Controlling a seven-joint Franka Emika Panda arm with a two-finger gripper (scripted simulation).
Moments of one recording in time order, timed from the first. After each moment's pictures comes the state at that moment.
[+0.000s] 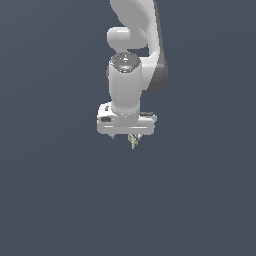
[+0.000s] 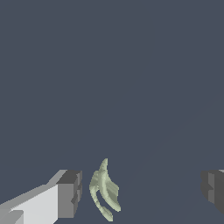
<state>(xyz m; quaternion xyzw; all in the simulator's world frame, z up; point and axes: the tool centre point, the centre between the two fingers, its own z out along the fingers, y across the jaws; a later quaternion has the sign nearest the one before) 0.014 -0.008 0.186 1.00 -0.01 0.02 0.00</state>
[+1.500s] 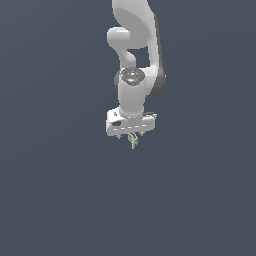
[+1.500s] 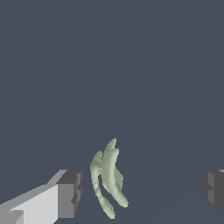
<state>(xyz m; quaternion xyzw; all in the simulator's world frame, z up) -0.033 0.010 0.130 1.00 0.09 0.01 0.01</state>
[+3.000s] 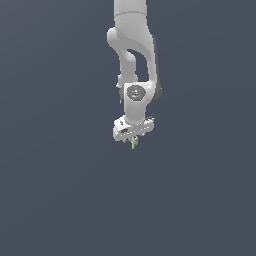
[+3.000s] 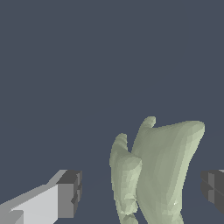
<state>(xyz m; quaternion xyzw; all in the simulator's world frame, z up) -0.078 0.028 0.044 0.98 0.18 0.00 0.00</state>
